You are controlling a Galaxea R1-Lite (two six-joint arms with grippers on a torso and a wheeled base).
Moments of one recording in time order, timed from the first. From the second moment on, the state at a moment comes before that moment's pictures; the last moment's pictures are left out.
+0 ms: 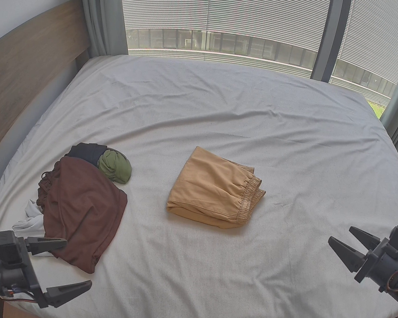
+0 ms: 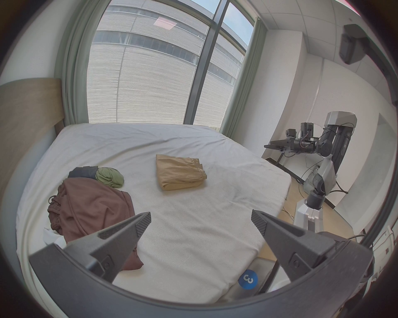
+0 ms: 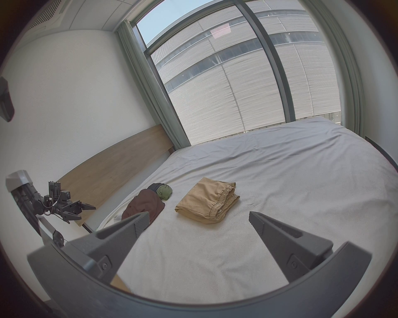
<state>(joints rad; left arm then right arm) -0.18 1.13 -0.02 -0.77 -0.54 0.10 0.25 1.32 -0.02 -1.17 0.26 0.23</state>
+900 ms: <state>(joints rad) -0.18 0.34 -0.02 -0.27 -0.47 -0.03 0.07 0.18 -0.02 -0.27 0.27 0.22</state>
